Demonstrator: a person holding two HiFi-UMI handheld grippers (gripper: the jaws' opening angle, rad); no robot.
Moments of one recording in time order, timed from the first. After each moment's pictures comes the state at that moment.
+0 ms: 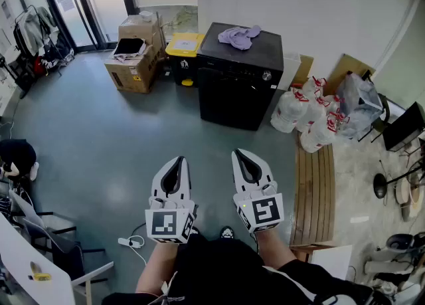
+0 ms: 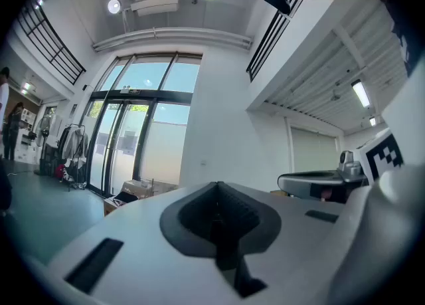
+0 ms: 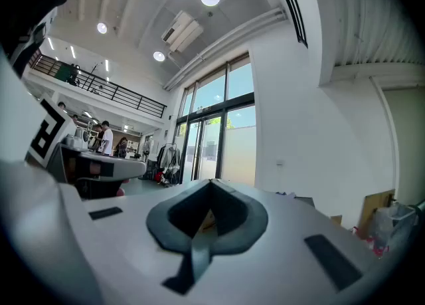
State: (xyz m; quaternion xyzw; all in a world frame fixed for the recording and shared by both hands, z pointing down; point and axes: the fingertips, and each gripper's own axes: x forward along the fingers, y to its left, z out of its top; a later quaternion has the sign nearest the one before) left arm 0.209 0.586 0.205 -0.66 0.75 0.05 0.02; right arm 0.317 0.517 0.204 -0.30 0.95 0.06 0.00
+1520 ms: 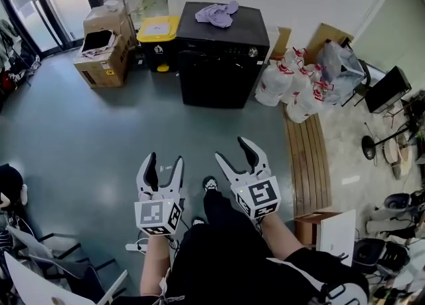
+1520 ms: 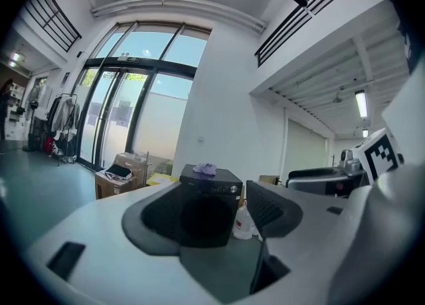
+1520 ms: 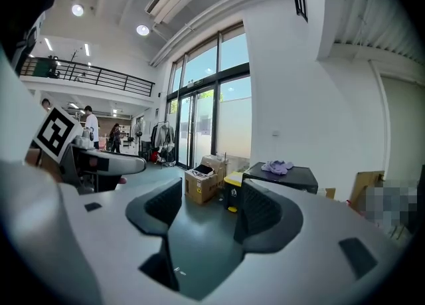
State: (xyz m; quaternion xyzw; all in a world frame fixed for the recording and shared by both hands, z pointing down) left arm 0.093 0.553 0.295 -0.70 0.70 0.03 -0.08; right arm 0.237 0.491 0.292 -0.33 0.94 0.00 -0.10
